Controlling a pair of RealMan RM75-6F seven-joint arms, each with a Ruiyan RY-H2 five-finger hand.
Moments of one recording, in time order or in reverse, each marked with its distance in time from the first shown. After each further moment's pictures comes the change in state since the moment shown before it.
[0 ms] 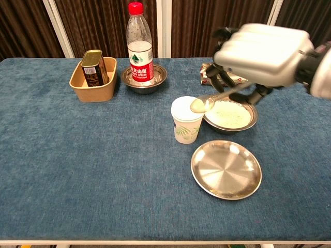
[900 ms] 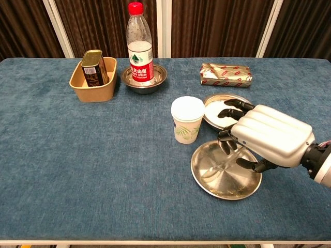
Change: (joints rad) left arm 0.021 -0.006 0.013 0.014 0.004 0.019 -0.027; right arm -0.358 -0.314 0.030 0.493 -0.331 -0.027 0.277
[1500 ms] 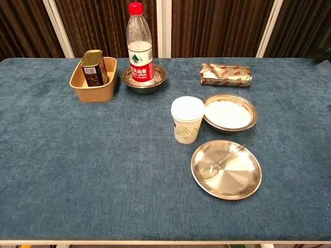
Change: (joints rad) left arm -0.014 -0.005 -0.005 0.007 0.009 -0.010 0.007; right arm -0.228 0.386 0.056 -0.262 0.037 0.308 0.211
